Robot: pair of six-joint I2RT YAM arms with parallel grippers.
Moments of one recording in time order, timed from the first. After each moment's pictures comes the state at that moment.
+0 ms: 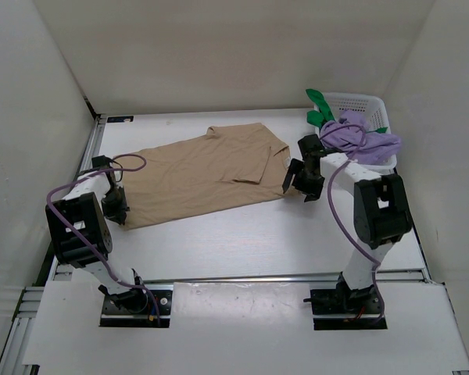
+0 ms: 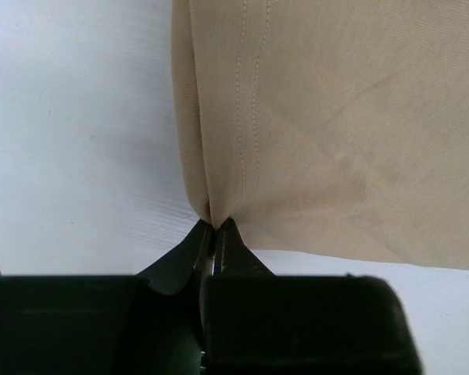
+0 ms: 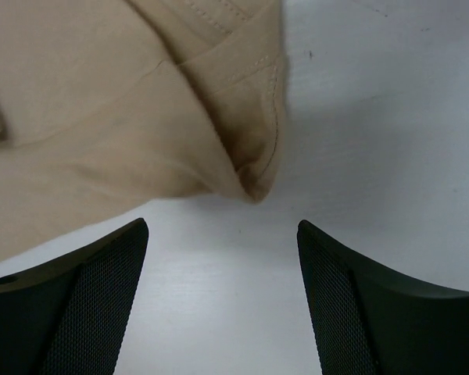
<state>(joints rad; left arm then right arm) 0.28 1.64 1.00 -0.76 -0.09 0.00 0.30 1.78 1.22 -0.67 -0.03 0.60</state>
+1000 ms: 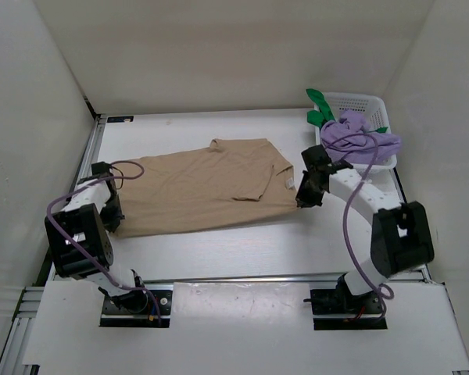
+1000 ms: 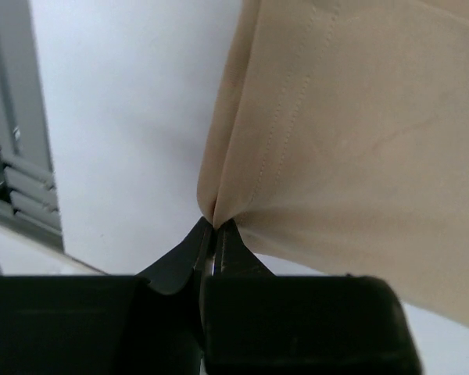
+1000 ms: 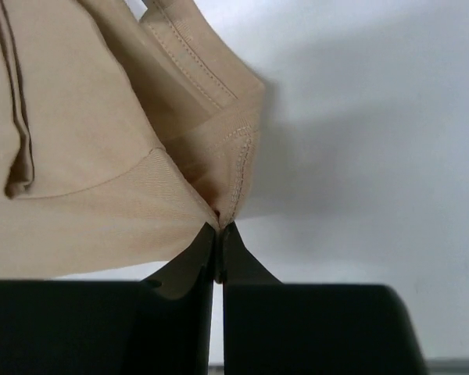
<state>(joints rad) 0.28 1.55 0.91 -0.75 -0.28 0.00 0.35 1.56 1.06 -0.71 0.04 0.65</state>
